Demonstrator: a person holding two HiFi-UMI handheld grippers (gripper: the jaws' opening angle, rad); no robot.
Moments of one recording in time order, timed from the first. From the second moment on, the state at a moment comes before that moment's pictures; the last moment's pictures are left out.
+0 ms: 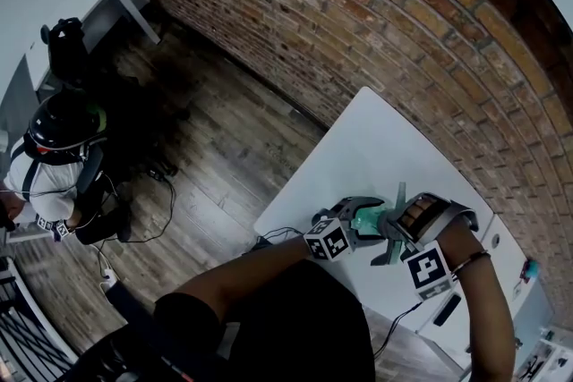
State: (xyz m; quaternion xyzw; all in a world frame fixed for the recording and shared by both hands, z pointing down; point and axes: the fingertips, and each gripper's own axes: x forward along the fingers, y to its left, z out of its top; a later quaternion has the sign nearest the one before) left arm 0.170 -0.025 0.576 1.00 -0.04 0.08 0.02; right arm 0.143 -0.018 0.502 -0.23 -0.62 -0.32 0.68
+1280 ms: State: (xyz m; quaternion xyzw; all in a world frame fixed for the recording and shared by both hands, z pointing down) left arm 0.171 -0.023 0.577 1.00 -0.04 0.08 0.01; right arm 0.138 -0.023 0.504 -0.02 -0.71 -0.10 0.70
